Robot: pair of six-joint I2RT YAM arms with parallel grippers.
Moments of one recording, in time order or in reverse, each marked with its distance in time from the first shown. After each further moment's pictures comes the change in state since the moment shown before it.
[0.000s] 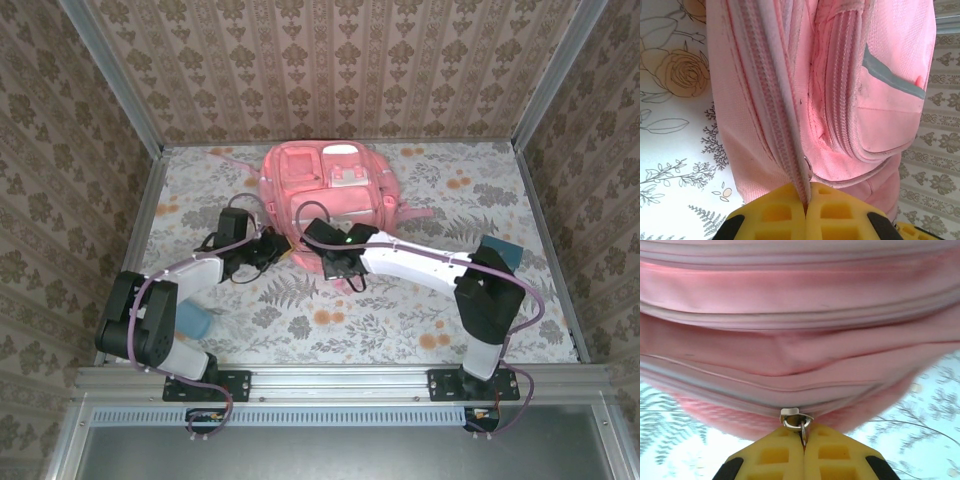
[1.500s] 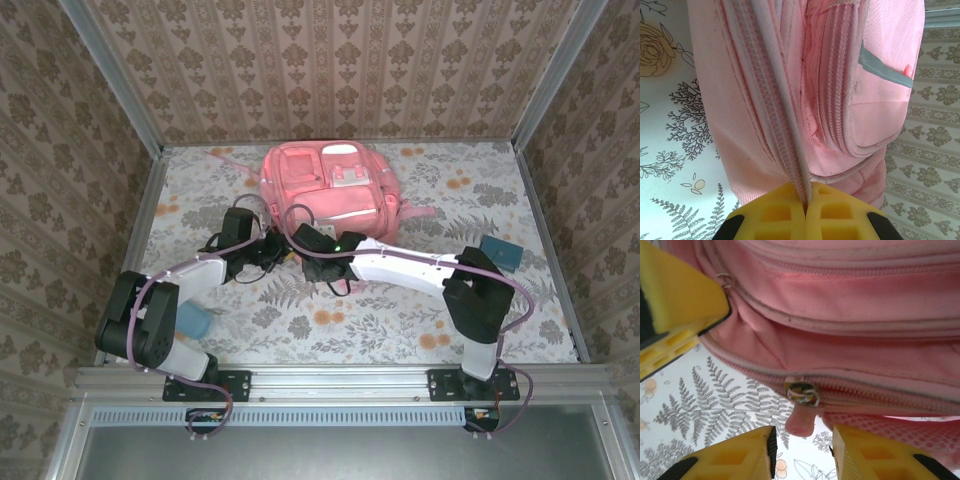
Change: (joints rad) left arm -0.049 -0.004 0.001 0.030 0.023 -0.072; right arm 0.069 0.064 0.037 0.175 -0.072 0.063
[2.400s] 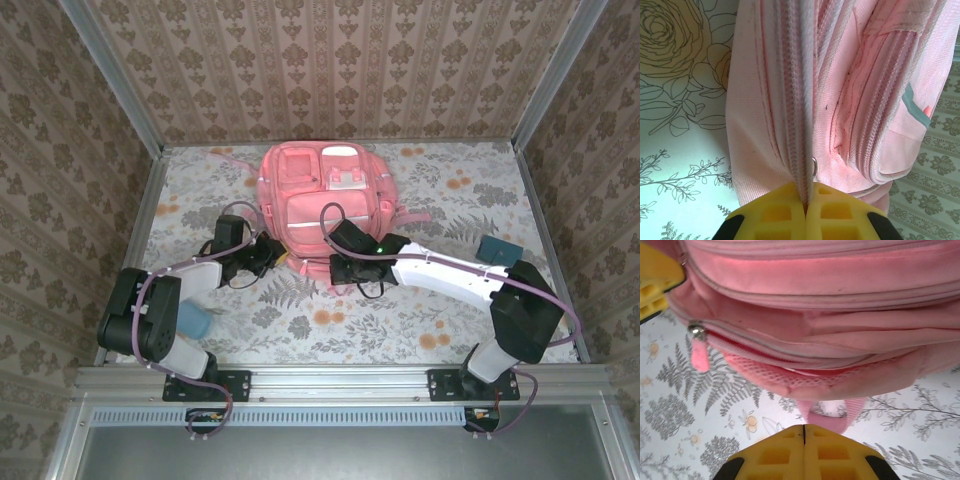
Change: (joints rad) left arm 0.081 0.032 -0.074 0.069 -0.019 -0.038; right arm -0.098 -0.259 -0.269 0.095 -0.194 -0.113
